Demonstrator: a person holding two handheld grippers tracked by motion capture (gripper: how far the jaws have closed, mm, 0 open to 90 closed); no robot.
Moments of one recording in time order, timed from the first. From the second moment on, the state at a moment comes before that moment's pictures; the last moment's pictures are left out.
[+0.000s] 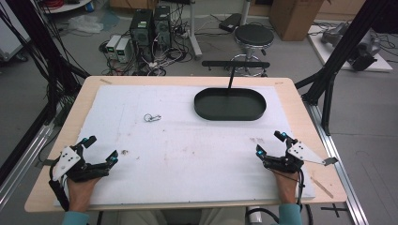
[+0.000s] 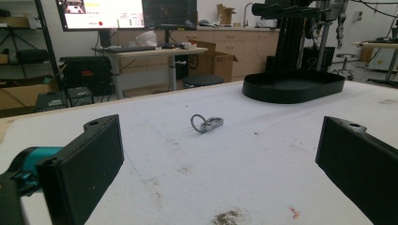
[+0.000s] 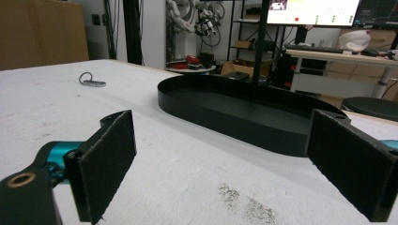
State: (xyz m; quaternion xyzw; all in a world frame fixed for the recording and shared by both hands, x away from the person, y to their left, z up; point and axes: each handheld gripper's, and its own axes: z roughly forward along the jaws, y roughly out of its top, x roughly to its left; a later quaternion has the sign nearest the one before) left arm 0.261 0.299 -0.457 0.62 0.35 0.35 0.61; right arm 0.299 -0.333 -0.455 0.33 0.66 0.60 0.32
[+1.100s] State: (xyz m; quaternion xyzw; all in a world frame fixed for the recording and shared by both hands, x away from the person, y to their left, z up) left arm 0.280 0.298 -0.427 0.65 0.34 0.32 0.61; right arm 0.299 -0.333 -0.455 0.33 0.66 0.59 0.32
